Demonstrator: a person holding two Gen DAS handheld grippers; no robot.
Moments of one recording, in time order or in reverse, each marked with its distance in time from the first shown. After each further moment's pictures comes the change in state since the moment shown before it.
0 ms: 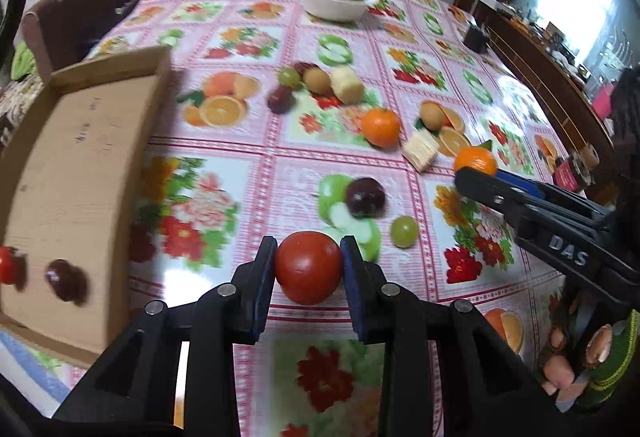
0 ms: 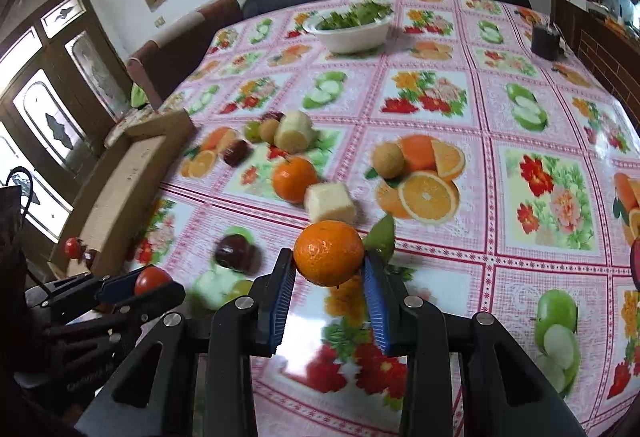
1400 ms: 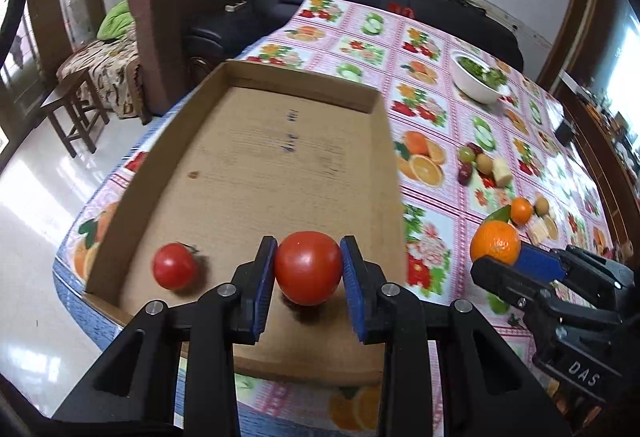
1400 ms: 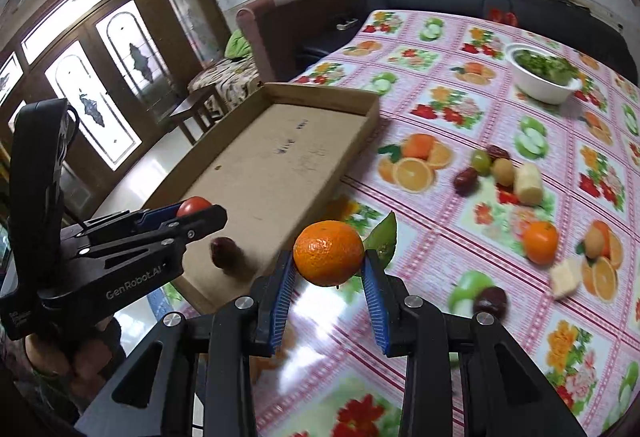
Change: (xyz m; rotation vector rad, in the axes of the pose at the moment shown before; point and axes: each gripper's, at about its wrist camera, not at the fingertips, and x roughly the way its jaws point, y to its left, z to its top) left arm -0.050 0.153 -0.005 -0.254 -0.118 0.198; right arm 0.023 0.178 0.013 -0.295 0.062 0.240
